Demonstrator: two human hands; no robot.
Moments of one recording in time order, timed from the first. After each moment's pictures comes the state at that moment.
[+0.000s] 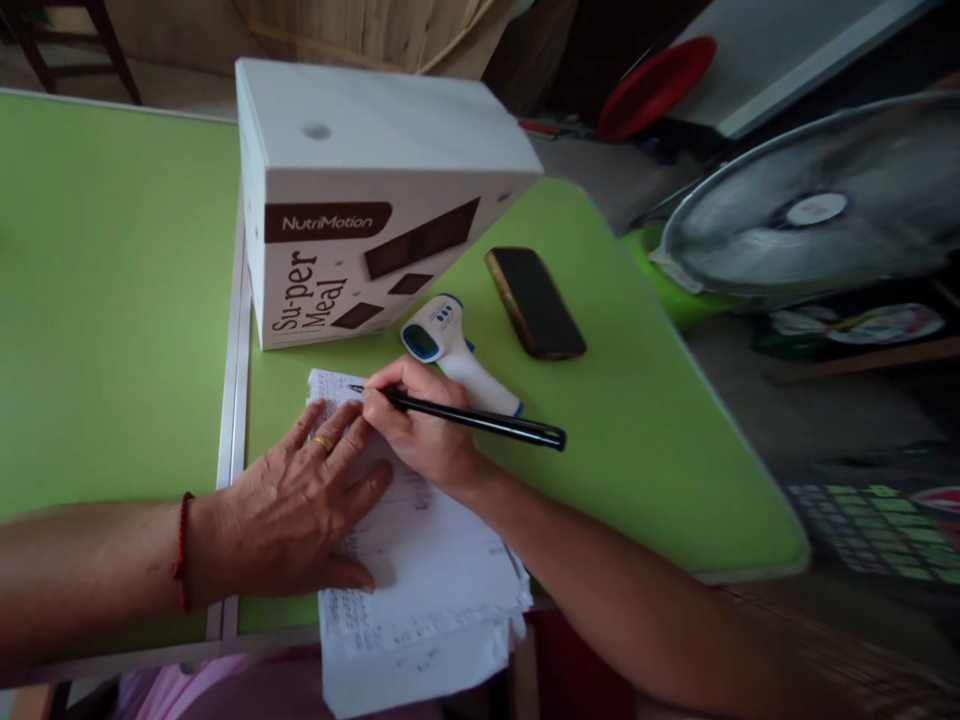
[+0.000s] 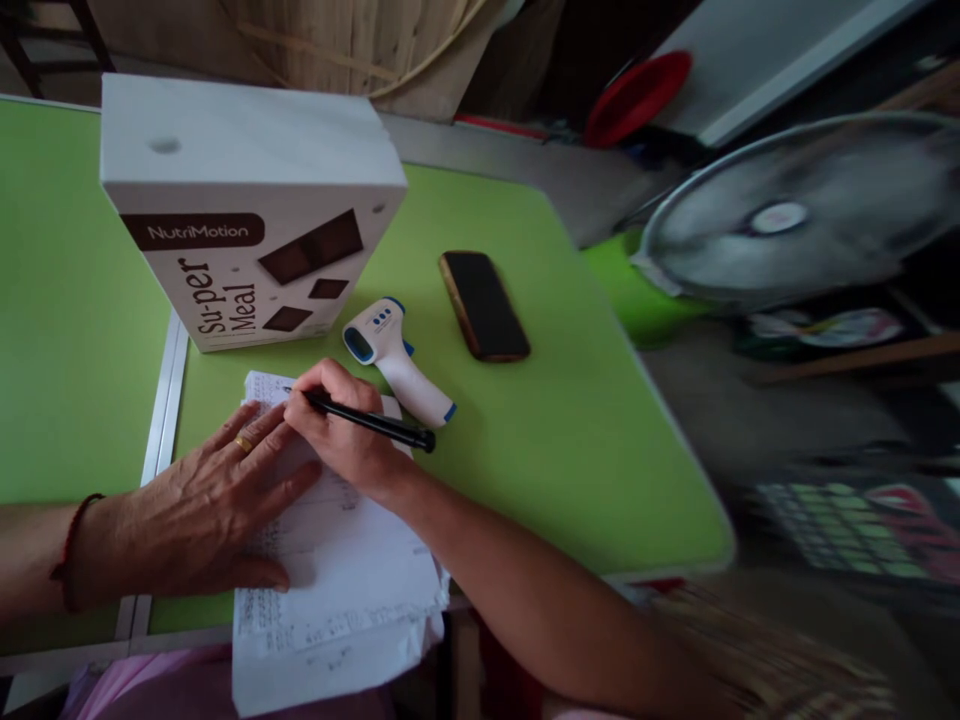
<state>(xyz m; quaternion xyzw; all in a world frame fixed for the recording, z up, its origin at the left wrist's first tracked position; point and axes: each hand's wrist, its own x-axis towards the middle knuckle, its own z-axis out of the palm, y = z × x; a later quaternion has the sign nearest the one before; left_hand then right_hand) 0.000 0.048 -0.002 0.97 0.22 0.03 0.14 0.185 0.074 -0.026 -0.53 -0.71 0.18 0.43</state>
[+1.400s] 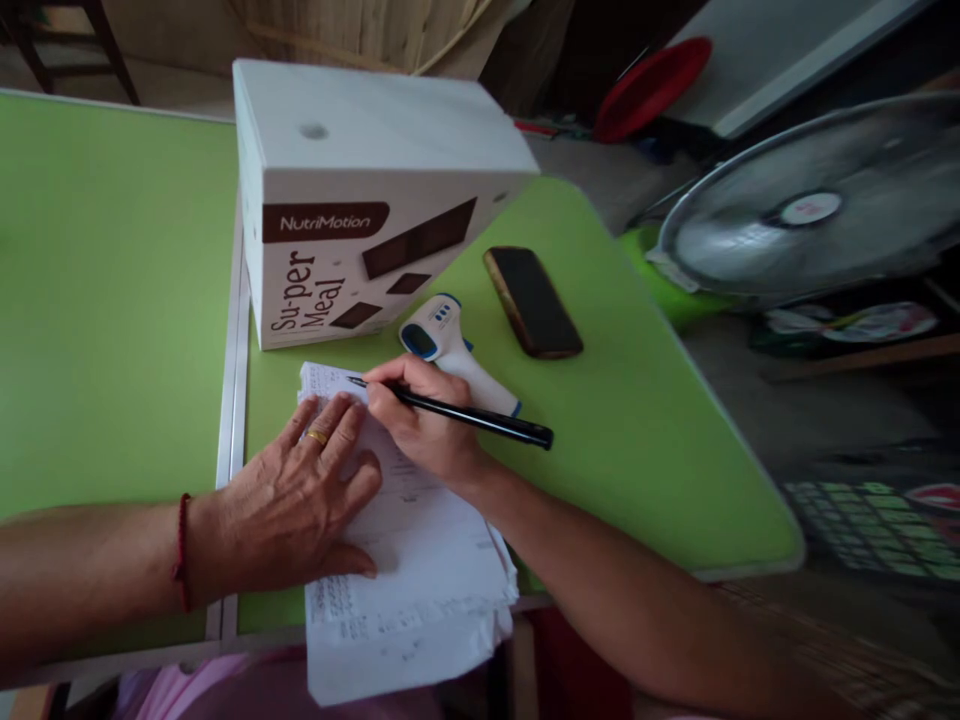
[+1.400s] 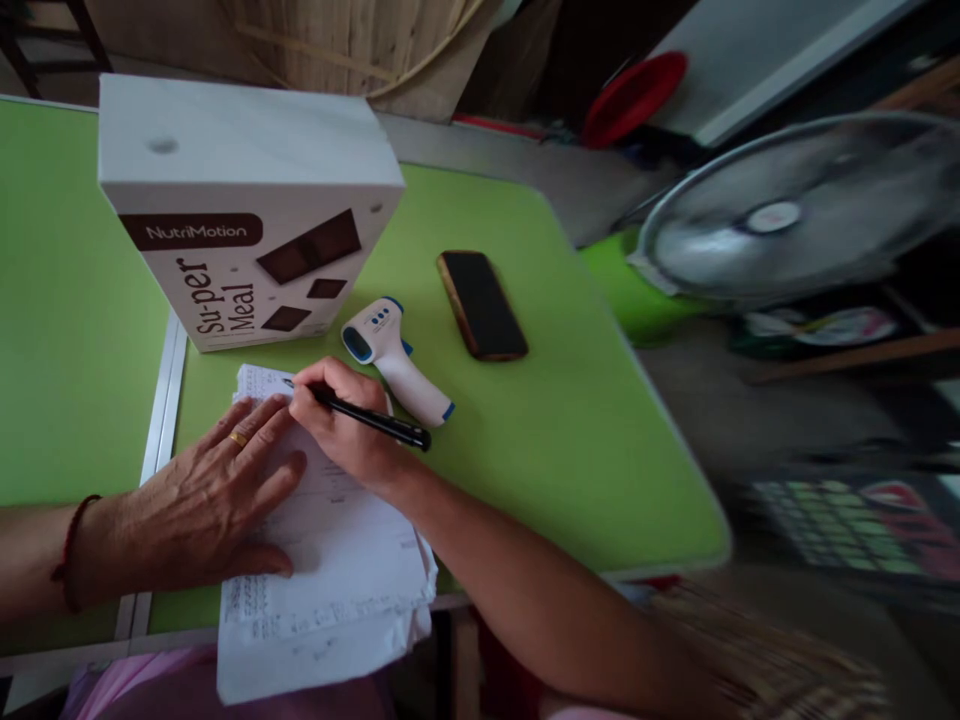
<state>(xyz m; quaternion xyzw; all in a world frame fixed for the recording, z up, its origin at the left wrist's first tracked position) 0.000 0.048 -0.003 0.97 0.22 0.11 0.06 0.191 0.076 -0.022 -0.53 -0.71 0.19 0.43</state>
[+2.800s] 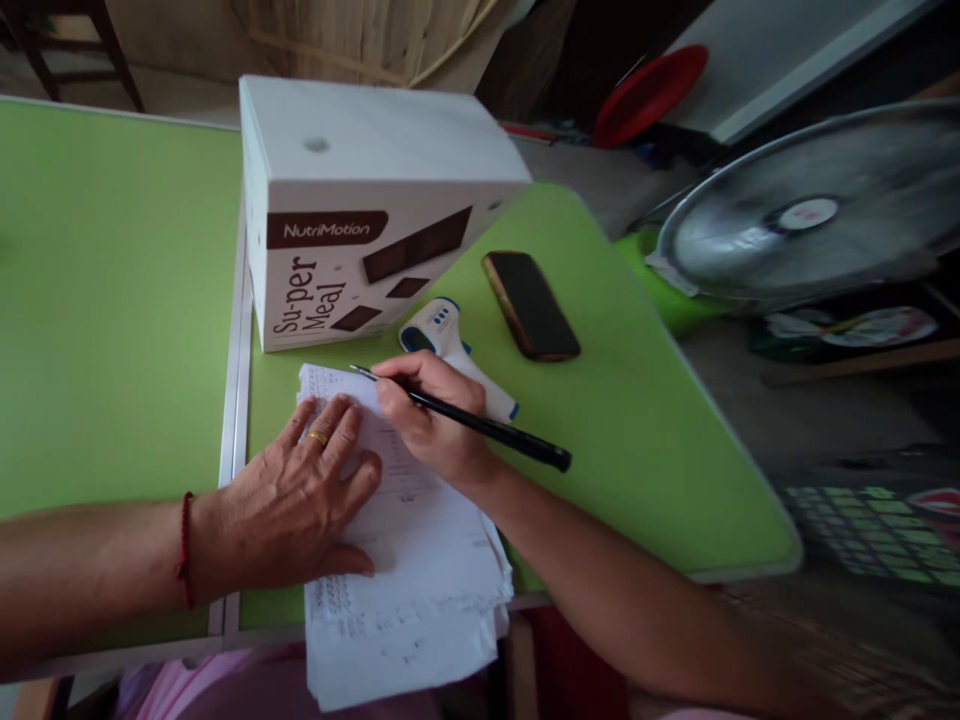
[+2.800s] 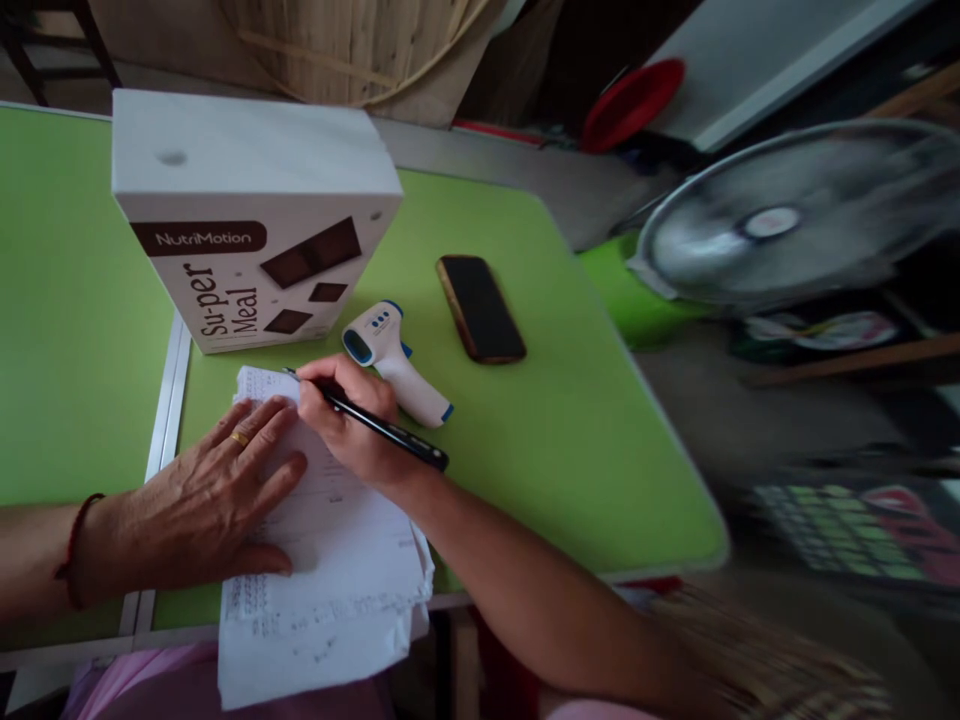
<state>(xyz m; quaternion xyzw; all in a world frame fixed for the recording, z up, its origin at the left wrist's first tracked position) 0.000 0.047 0.001 0.97 0.22 0.08 0.05 0.194 0.074 -0.019 -0.50 -0.72 0.14 0.46</state>
